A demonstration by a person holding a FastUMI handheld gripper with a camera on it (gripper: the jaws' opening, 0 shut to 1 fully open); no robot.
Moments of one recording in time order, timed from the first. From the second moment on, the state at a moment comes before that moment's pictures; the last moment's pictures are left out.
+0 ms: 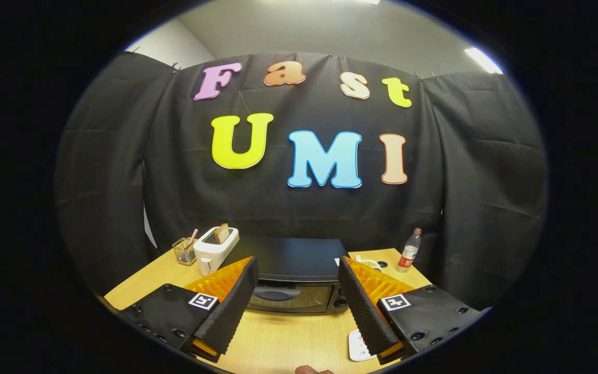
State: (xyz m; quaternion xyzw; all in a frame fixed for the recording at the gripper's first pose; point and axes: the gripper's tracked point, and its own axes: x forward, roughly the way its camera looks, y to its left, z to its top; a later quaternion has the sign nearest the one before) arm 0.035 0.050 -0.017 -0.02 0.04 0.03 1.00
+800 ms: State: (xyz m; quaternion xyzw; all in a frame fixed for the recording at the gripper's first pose) arm 0.117 0.081 -0.081 0.00 0.13 0.04 0.99
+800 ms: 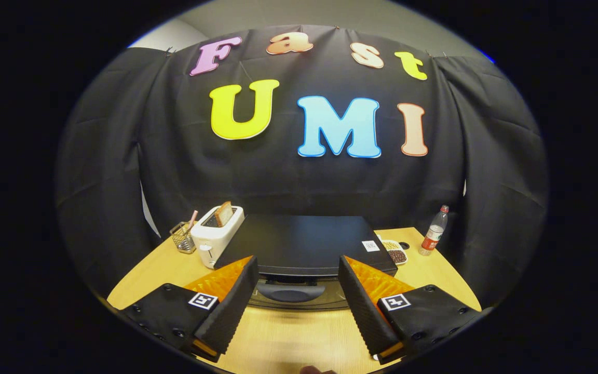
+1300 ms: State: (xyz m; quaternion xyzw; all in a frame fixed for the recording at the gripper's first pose) arm 0.164 0.092 -0.142 -0.01 0.19 0.04 0.98
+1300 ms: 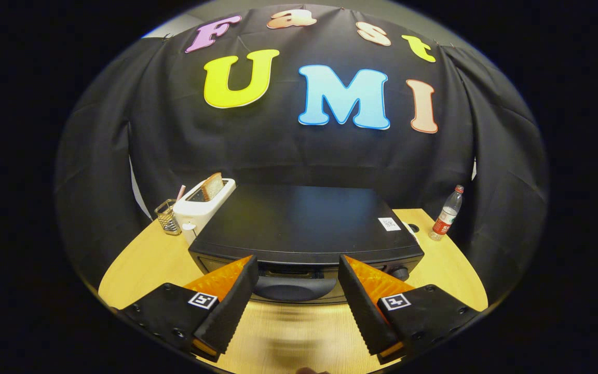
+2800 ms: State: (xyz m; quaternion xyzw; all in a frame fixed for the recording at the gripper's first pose) arm 0.130 0.099 -0.188 0.00 0.27 0.05 0.96
